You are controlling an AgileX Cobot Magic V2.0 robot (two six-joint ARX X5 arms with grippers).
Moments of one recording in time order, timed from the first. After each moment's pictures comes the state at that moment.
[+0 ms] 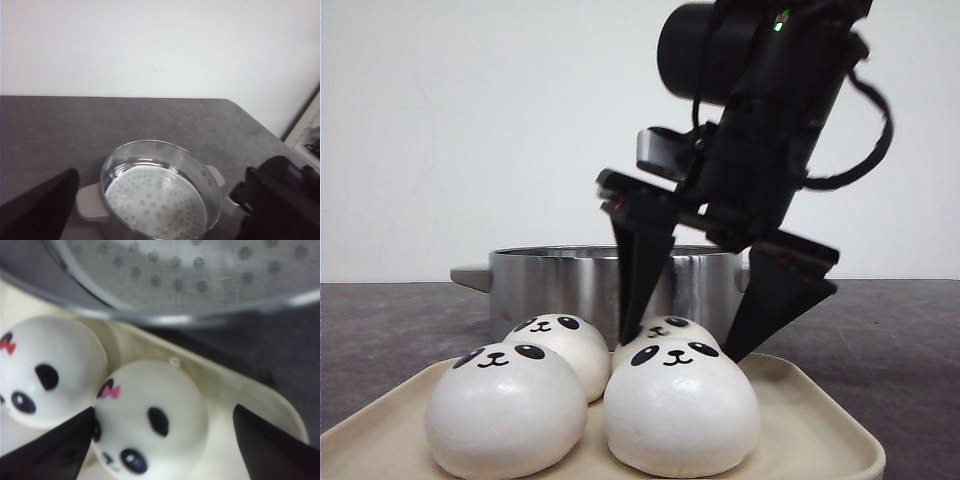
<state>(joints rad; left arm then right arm) -0.28 0.58 0.88 -0.44 0.26 -0.22 0.73 1.68 1.04 -0.49 -0.18 0.46</state>
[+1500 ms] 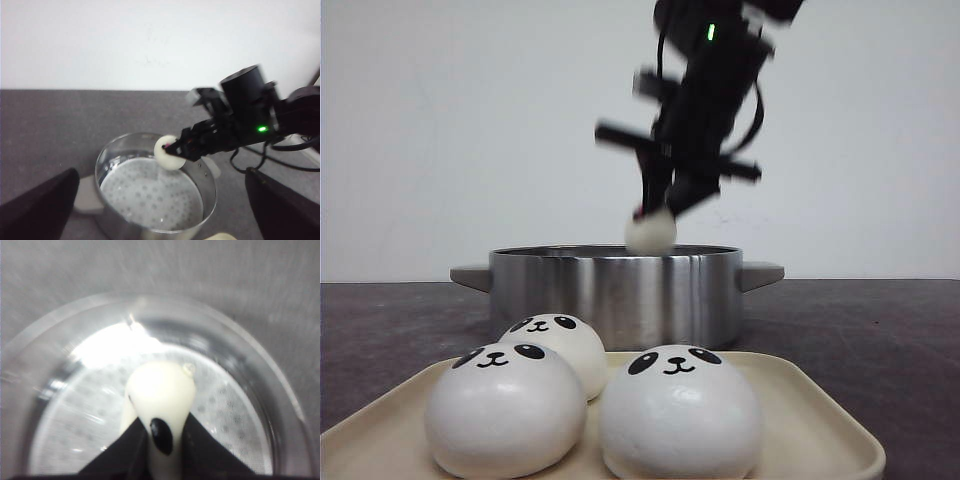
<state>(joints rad) -0.32 0.59 0.88 -0.48 0.23 -0.22 0.57 1.95 1.51 -0.38 -0.02 0.32</state>
